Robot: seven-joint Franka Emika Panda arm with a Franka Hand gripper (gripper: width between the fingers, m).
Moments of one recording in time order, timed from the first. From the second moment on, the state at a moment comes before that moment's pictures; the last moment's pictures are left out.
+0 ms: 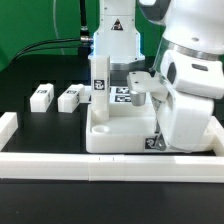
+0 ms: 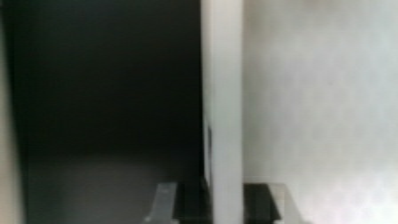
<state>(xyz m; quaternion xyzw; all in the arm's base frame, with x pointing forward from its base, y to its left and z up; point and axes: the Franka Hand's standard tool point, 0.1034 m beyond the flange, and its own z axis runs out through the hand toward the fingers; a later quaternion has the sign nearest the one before) 0.615 0.047 0.013 0.70 0.71 -0.08 0.08</state>
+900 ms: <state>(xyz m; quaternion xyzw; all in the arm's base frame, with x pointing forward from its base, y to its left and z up) 0.622 0.050 0.021 0.70 0.70 -0.12 0.08</state>
